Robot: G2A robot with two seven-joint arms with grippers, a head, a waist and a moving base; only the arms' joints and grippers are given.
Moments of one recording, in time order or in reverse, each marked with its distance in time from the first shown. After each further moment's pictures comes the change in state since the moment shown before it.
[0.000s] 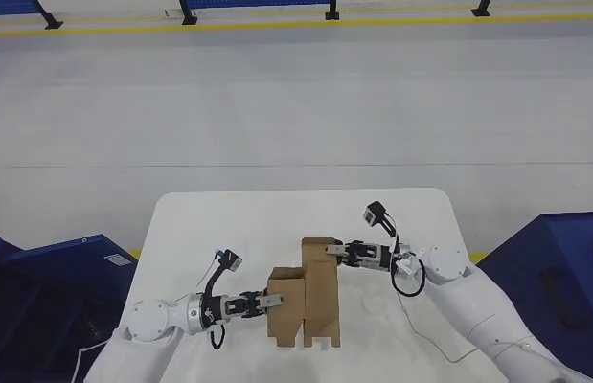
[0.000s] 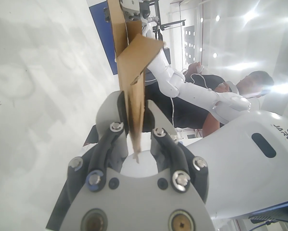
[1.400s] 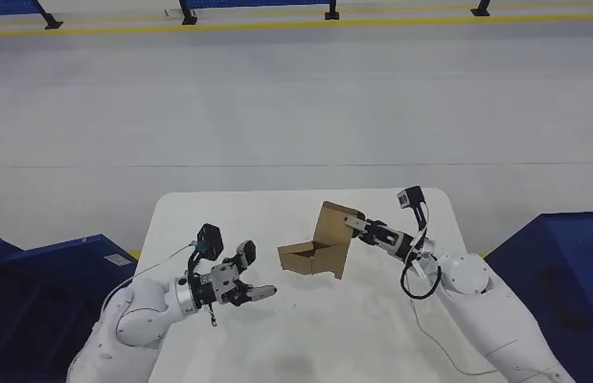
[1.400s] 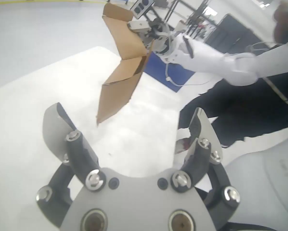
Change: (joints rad) left arm 0.069 -0.019 -0.134 -0.255 1.037 -0.383 0.711; right arm -0.183 0.035 0.200 -0.285 -0.186 -0.077 -0.328
